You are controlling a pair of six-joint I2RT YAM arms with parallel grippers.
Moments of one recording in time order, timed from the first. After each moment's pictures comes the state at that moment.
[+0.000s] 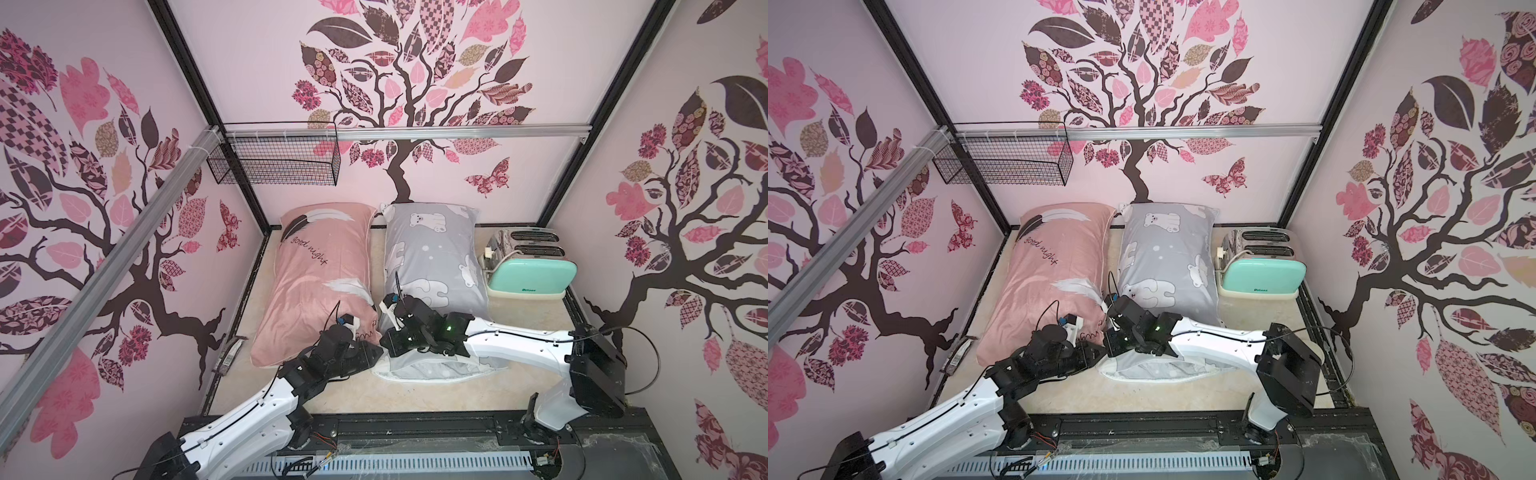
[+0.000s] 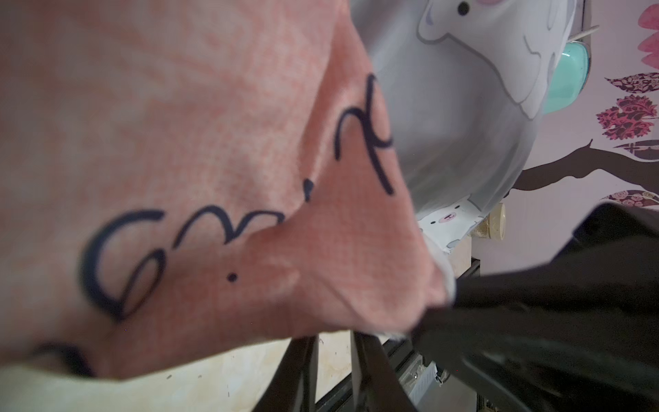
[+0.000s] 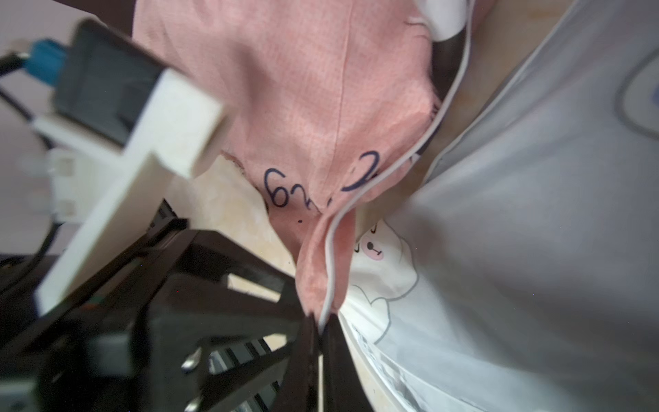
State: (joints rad) left arm -0.70 0.82 0.35 -0.19 0.21 -1.01; right arm 1.05 1.56 1.07 -0.27 -0.17 0.63
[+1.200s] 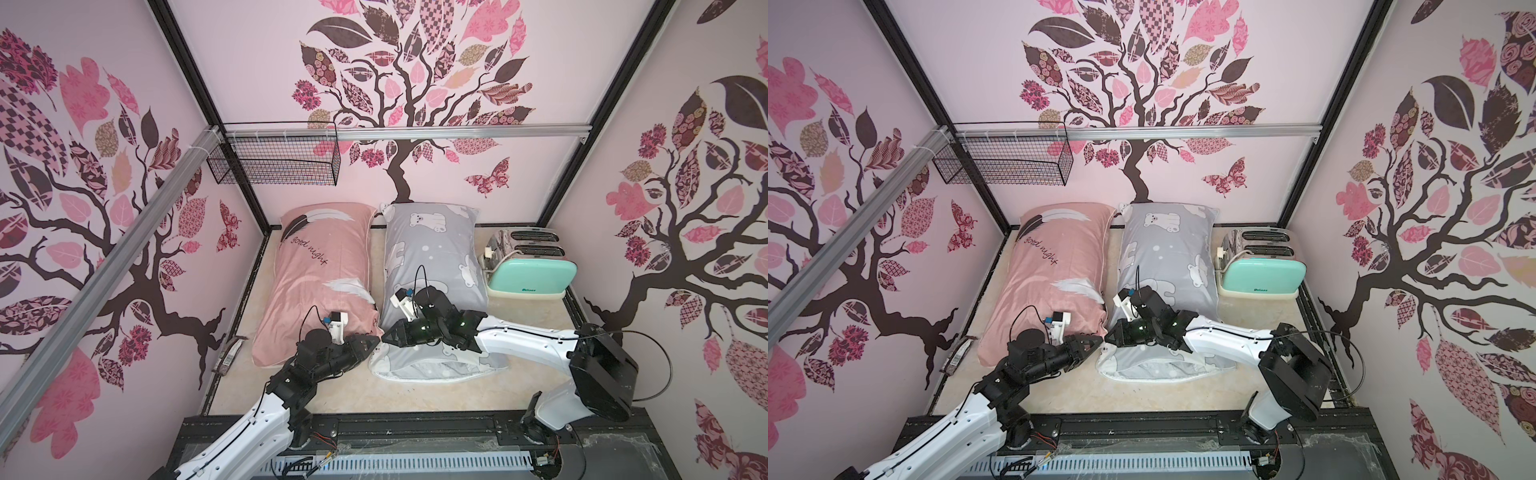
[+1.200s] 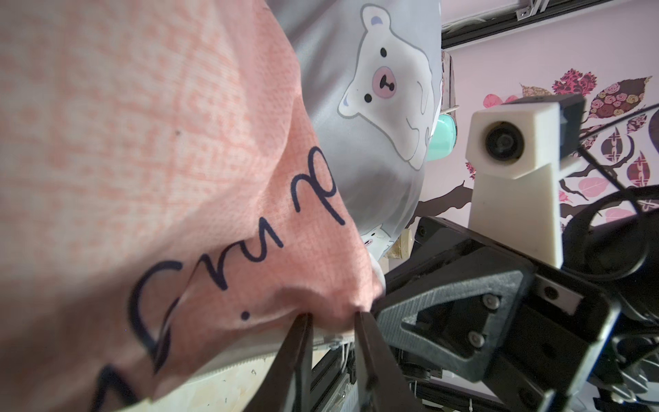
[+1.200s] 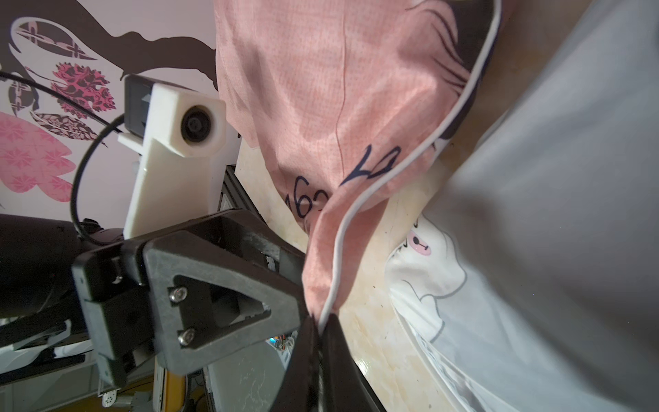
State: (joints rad) left arm -0.58 0.62 0.23 0.00 0.37 -1.15; right arm 0.91 1.53 0.92 -0.01 -0.48 0.82
